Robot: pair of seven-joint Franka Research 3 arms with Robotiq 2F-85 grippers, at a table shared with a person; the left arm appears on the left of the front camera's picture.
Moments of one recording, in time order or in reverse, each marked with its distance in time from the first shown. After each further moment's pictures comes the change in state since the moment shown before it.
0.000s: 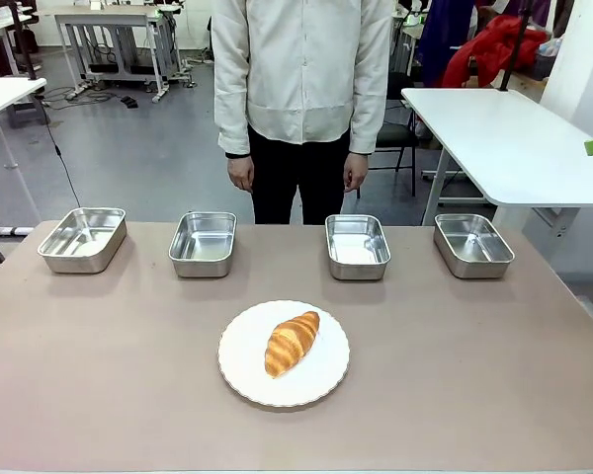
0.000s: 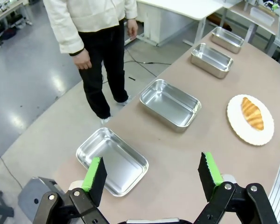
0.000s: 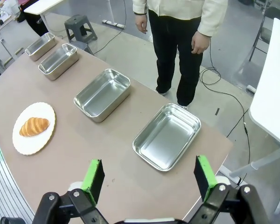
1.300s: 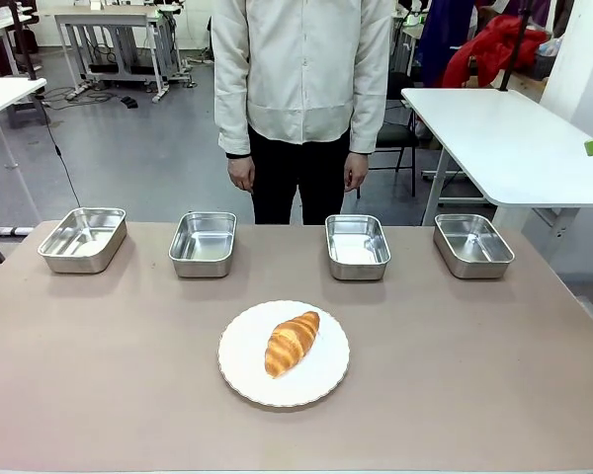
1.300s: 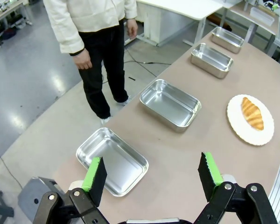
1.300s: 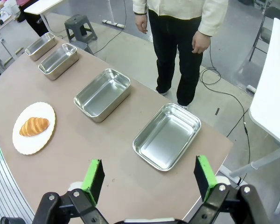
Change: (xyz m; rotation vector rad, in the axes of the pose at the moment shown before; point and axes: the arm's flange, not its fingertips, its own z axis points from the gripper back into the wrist) left arm 0.000 0.000 0.000 0.000 0.000 0.000; right arm 0.000 0.000 0.000 0.000 0.001 0.000
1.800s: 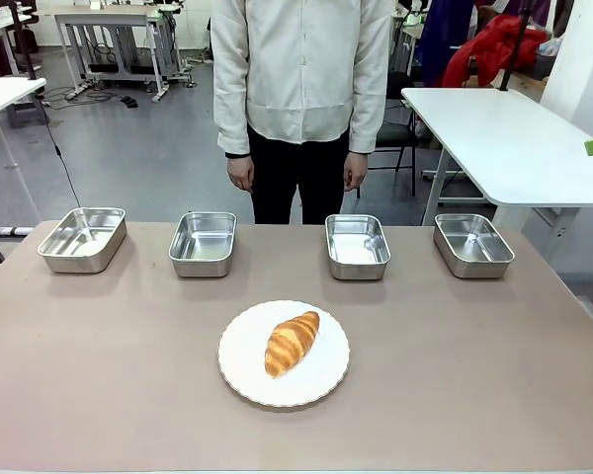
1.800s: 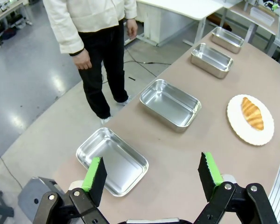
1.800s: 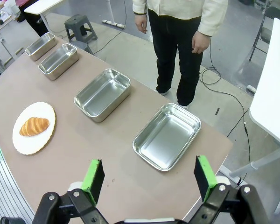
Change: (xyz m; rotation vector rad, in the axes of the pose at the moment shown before) left arm 0.000 0.000 0.000 0.000 0.000 0.000; right arm 0.000 0.000 0.000 0.000 0.000 0.000
